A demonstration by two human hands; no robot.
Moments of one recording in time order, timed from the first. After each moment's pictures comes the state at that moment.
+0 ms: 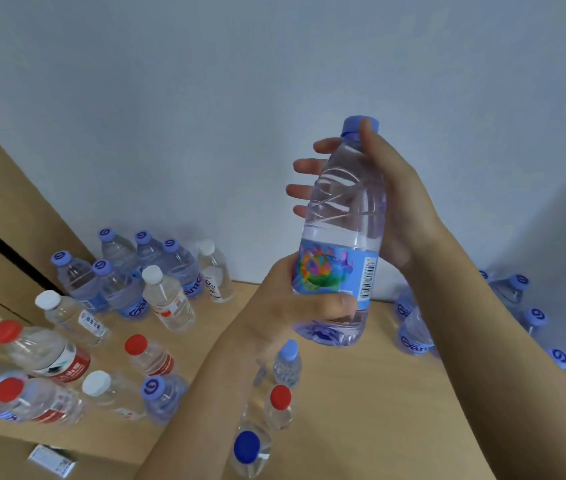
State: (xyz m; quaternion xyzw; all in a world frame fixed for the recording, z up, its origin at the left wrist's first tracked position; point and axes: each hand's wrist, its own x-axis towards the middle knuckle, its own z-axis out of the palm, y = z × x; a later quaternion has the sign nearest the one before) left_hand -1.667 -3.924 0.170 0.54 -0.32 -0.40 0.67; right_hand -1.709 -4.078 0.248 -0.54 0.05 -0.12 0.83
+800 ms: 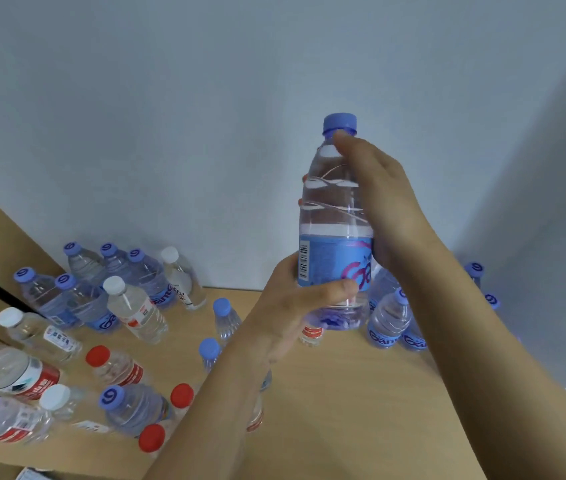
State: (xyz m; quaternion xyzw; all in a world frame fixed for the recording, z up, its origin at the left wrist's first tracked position) left_hand -1.717 -3.988 0.169 0.54 -0.29 -0.40 0.68; right_hand -1.754 -4.112 0.250 -0.61 0.16 -0.27 0.73
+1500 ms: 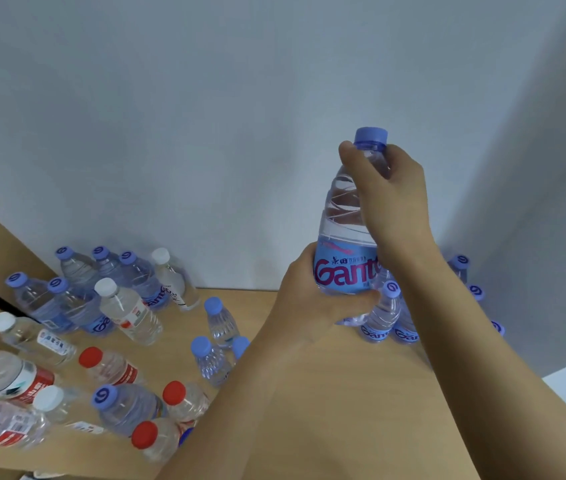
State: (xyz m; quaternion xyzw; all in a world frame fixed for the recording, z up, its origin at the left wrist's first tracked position) left_hand -1.743 -4.009 0.163 0.64 -0.34 -0.29 0.62; right_hand -1.775 -4.125 0.241 -0.66 0.27 -0.40 0.58
